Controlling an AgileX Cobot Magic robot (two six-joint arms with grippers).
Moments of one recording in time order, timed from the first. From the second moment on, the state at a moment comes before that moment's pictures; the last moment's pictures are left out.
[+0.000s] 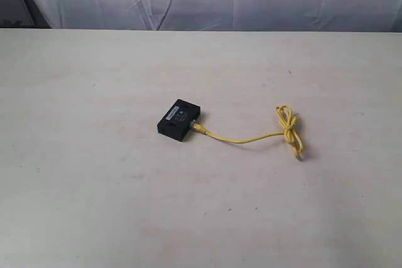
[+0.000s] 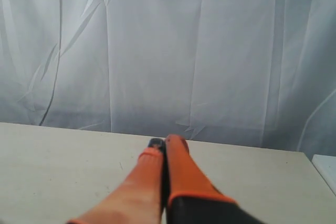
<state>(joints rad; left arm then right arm) -0.12 0.40 -0.48 -0.56 0.30 0.58 0.06 0.36 -0.42 0.01 0.21 -0.07</state>
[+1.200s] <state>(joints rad) -0.12 0.23 -0.37 -0.18 0.30 0.16 0.06 0.36 -0.42 0.01 0.20 -0.07</state>
